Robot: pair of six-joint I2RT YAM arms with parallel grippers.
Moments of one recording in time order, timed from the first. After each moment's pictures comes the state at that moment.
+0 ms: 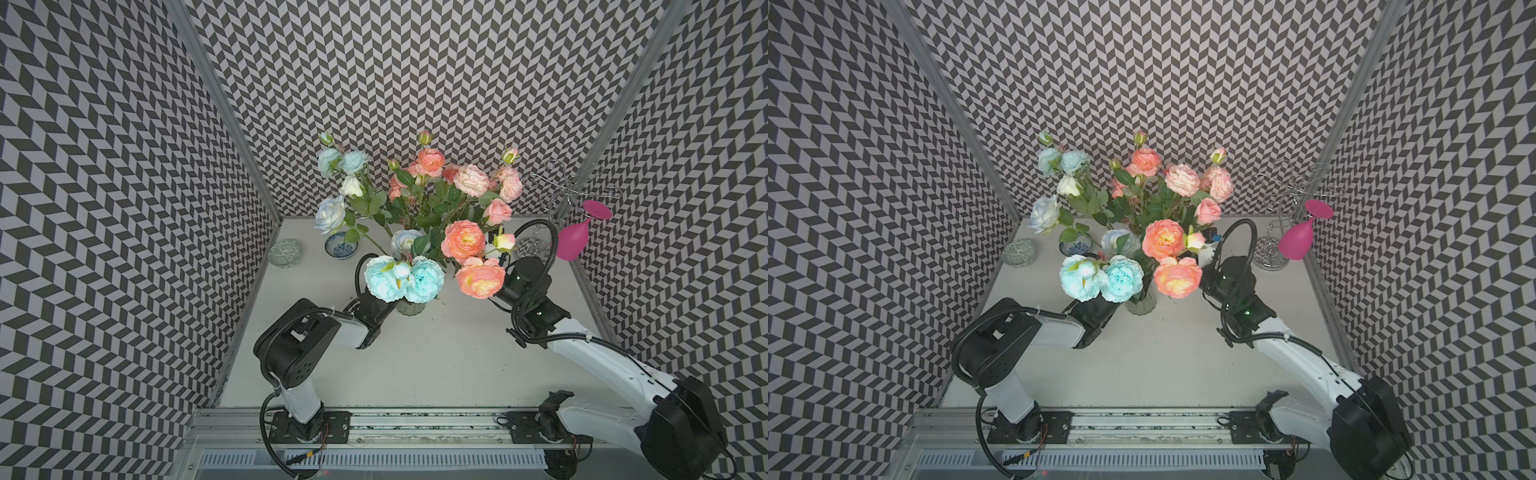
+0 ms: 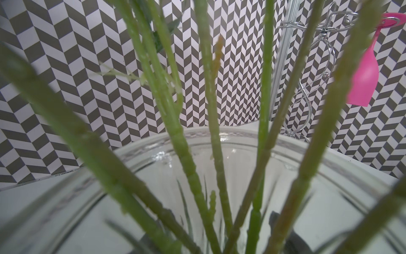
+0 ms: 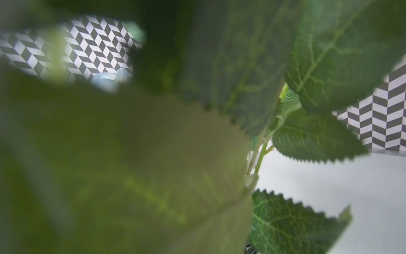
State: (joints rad) left arm -0.65 1.74 0.62 1.10 0.03 -0.07; right arm 0.52 1.14 0.77 0.40 -0.33 0.42
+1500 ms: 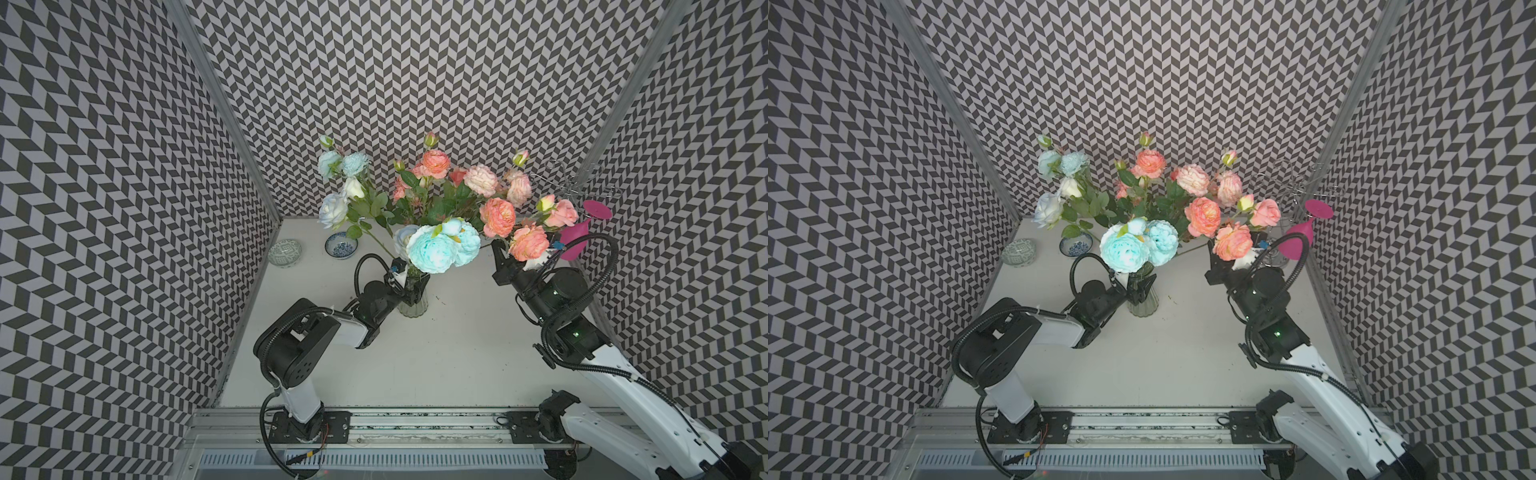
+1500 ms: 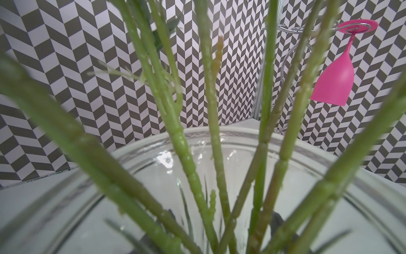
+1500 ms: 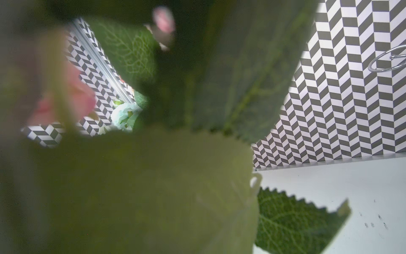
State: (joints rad) left arm -0.63 1.74 0.61 1.11 0.11 -0.08; right arm 0.45 0.88 0.74 0.23 0.04 0.47
